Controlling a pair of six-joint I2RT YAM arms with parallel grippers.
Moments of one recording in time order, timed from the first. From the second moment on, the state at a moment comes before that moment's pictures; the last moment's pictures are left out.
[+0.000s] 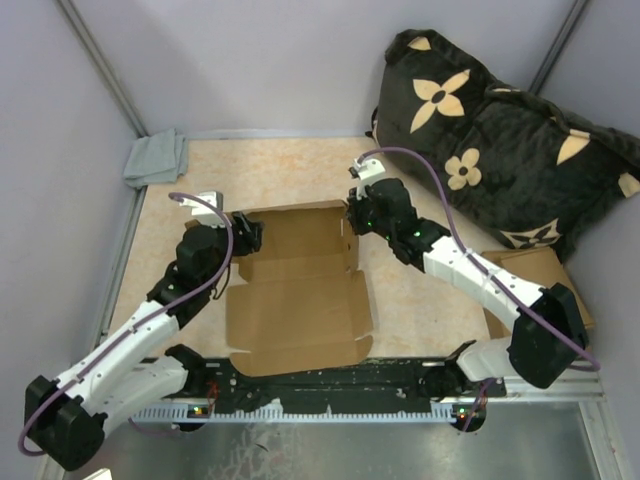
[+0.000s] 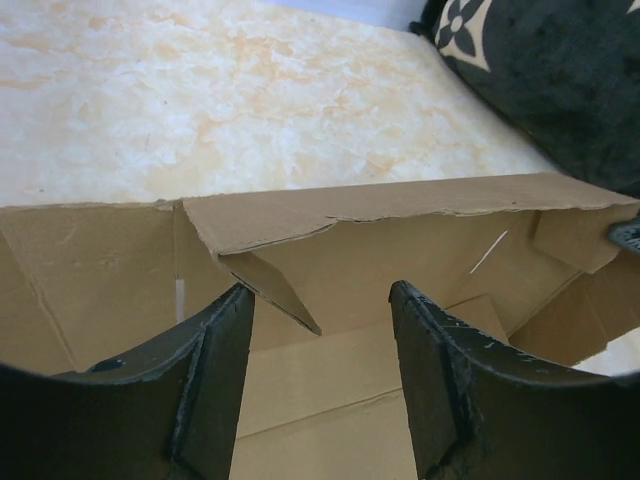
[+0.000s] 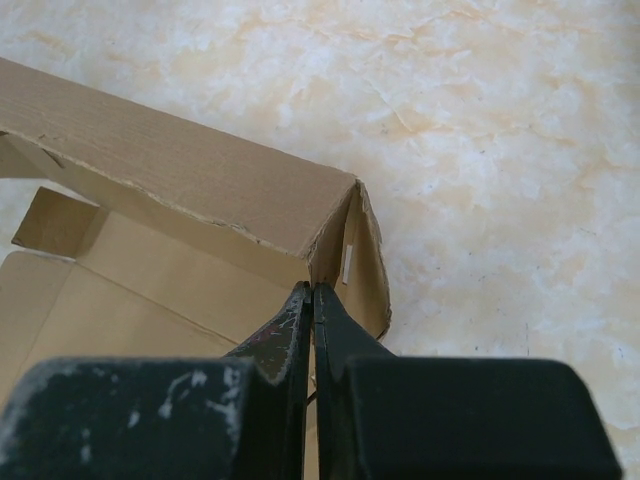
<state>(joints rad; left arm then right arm) -0.56 0.87 0.59 0.06 -0.31 -0.42 0.66 1.33 1.00 -0.11 0.06 0.18</state>
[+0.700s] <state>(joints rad) -0.56 0.82 0.71 -0.09 -0.28 -0.44 0.66 1.39 1.08 -0.15 0.11 0.22</state>
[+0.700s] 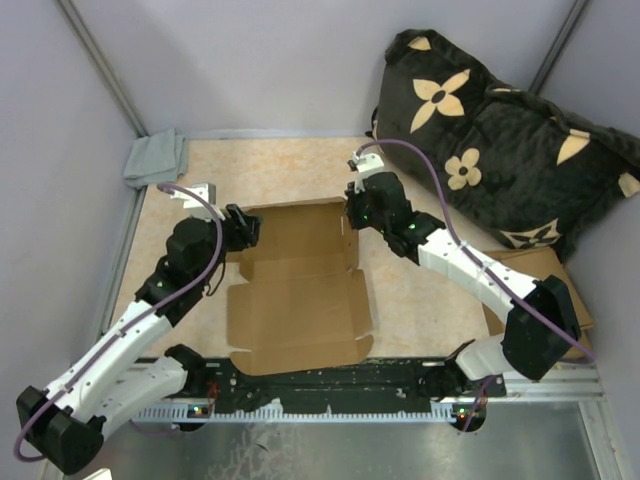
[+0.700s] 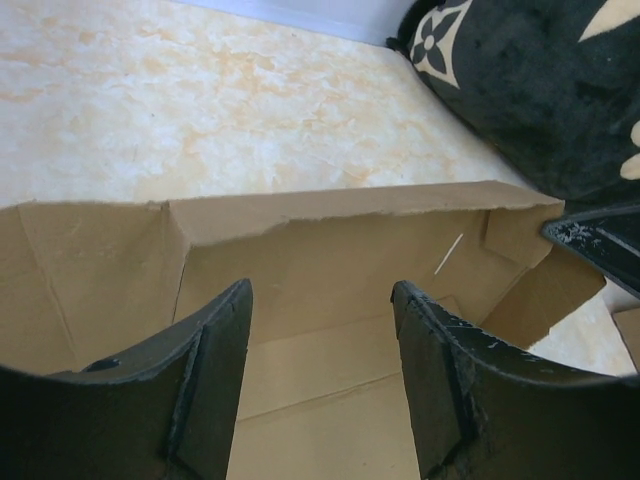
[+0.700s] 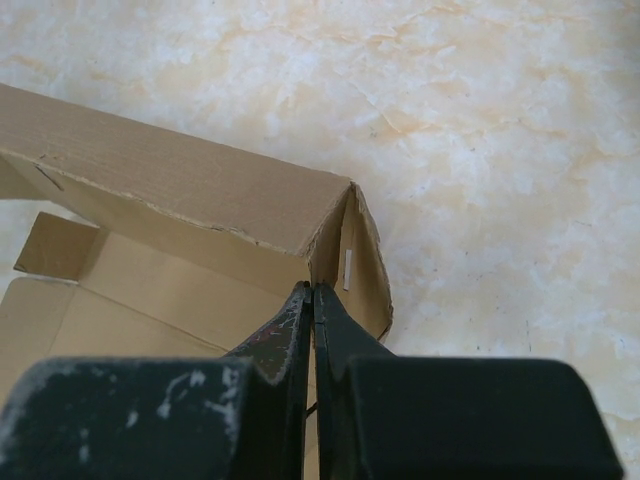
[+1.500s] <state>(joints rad) -0.56 1.13 0.83 0.09 -0.33 -0.43 0.66 1.39 1.08 -0.15 0.09 0.23</state>
